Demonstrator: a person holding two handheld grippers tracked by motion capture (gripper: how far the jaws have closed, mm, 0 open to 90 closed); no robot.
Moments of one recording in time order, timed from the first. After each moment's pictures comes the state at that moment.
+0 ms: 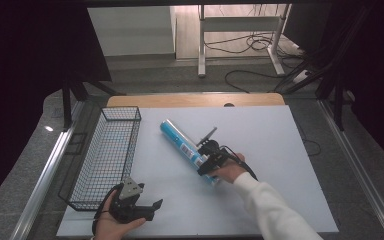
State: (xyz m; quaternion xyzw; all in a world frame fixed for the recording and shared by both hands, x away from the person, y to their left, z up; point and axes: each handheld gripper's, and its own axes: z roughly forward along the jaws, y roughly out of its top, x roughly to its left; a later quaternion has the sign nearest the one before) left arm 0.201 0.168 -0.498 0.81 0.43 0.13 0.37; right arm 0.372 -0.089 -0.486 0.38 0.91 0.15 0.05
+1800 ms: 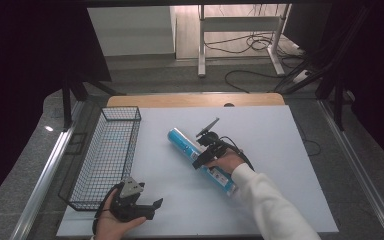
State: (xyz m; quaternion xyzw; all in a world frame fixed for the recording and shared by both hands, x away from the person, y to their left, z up) left arm 0.205 0.168 -0.499 0.81 0.43 0.13 0.37; right arm 0.405 -0.085 -0.484 0.39 0.90 0.19 -0.03
